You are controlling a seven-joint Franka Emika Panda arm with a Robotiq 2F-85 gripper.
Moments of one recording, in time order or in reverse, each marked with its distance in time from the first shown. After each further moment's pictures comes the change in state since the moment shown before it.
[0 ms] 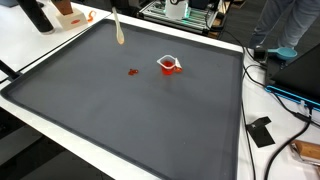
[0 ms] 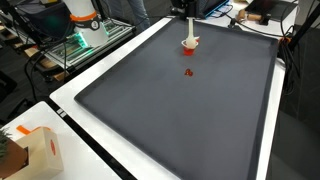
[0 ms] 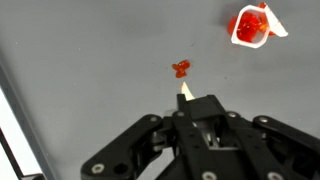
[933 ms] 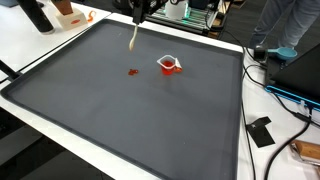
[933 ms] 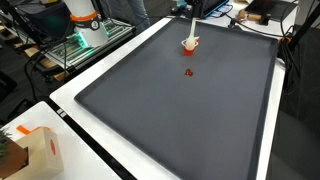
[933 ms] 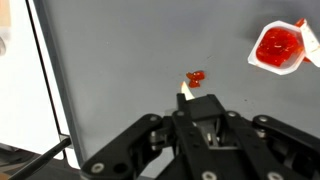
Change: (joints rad) arm 0.181 0.058 0.106 -0.008 -0.463 -0.046 0.400
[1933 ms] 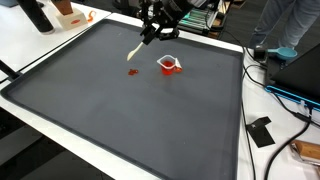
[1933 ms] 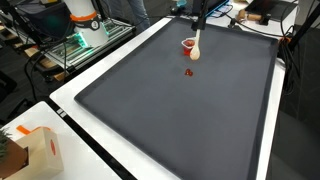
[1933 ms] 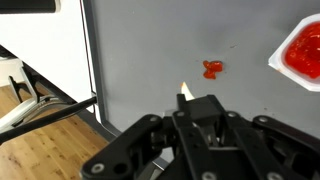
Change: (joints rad) arm 0.148 0.153 0.028 0.001 -0.413 -0.037 0.282
